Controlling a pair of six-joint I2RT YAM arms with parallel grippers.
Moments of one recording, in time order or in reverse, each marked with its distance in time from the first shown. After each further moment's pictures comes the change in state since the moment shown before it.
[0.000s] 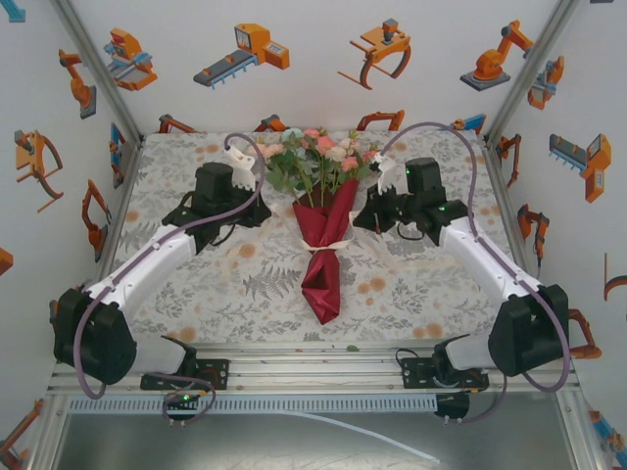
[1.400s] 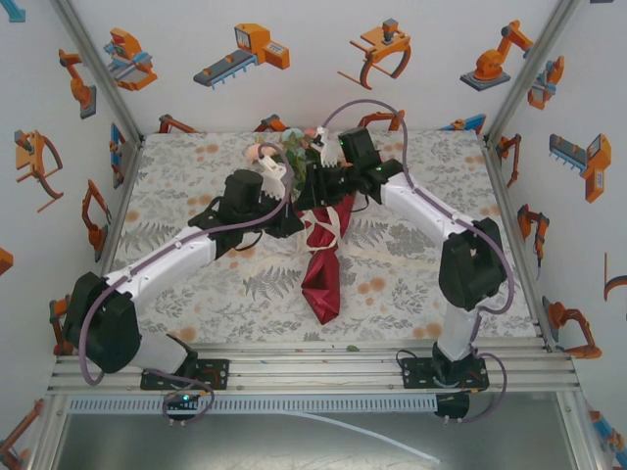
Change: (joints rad) left arm -0.151 0.075 -0.001 0.086 0.096 -0.076; right arm 0.208 0.504 0.544 -0.148 -0.018 0.325
